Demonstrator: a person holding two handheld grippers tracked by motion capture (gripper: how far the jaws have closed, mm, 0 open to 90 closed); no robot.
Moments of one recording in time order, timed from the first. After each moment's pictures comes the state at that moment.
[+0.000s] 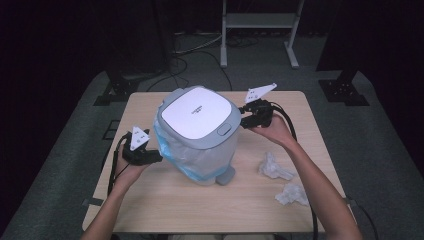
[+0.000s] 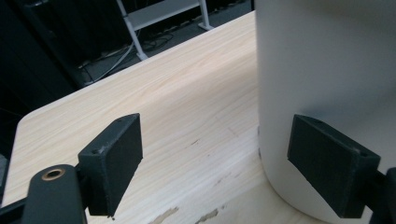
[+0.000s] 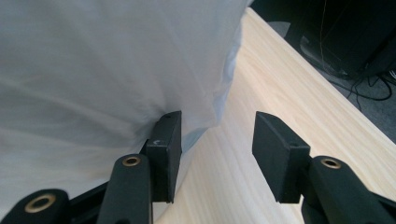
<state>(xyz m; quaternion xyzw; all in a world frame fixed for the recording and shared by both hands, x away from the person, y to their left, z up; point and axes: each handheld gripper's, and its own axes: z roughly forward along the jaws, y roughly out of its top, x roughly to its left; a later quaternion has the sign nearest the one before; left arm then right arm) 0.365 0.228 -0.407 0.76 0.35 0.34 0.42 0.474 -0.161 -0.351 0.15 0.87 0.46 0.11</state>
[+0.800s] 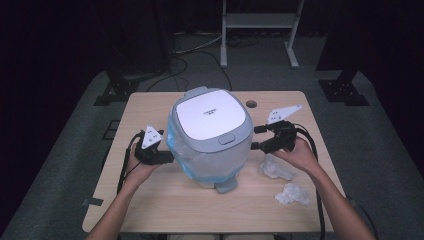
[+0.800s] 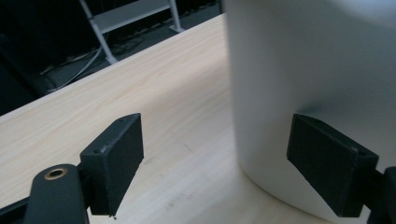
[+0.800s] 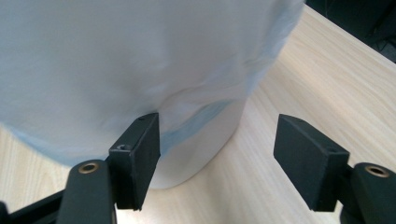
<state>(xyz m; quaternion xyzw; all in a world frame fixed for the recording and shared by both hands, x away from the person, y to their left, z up) 0.361 0.201 -0.409 0.78 0.32 0.29 0.44 0.404 -0.212 -0.364 0.20 0.87 0.44 0.09</state>
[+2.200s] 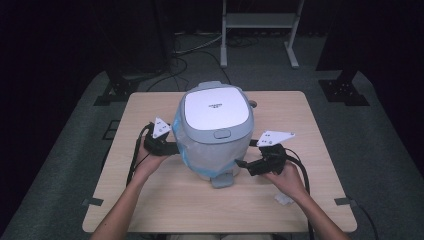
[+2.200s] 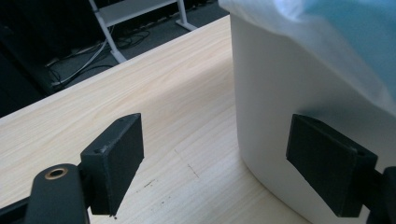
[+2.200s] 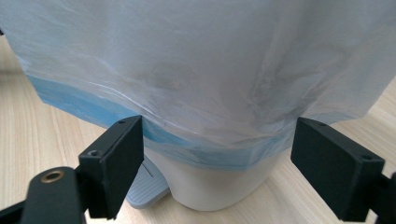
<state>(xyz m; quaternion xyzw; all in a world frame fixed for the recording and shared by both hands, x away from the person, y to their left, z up) 0.395 0.180 -0.406 0.78 0.34 0.29 0.43 0.346 -0.177 -0.391 0.24 0.83 0.47 0.15</state>
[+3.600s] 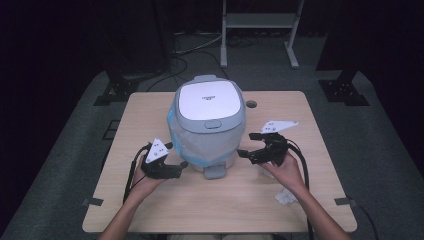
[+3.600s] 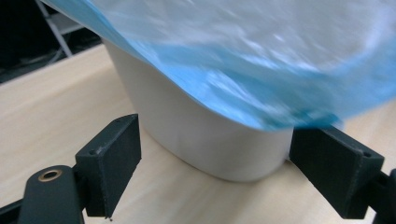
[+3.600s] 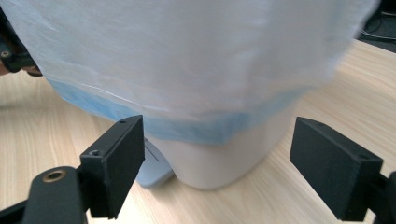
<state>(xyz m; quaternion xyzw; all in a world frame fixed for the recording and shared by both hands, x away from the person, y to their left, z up) 0.332 0.182 -0.422 0.80 0.30 0.24 0.47 0.371 -0.187 -0.385 0.29 0.82 0.49 0.11</state>
